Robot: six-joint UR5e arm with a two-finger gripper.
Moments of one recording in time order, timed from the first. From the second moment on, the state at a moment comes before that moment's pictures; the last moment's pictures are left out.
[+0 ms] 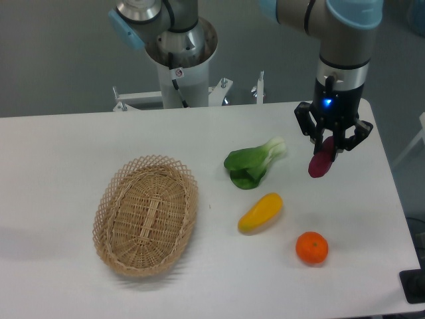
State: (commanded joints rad) arm 2.71 -1.78 -1.48 -1.18 1.45 1.32
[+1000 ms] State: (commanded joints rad) arm 2.58 -1.80 -1.50 -1.14 1.45 1.07
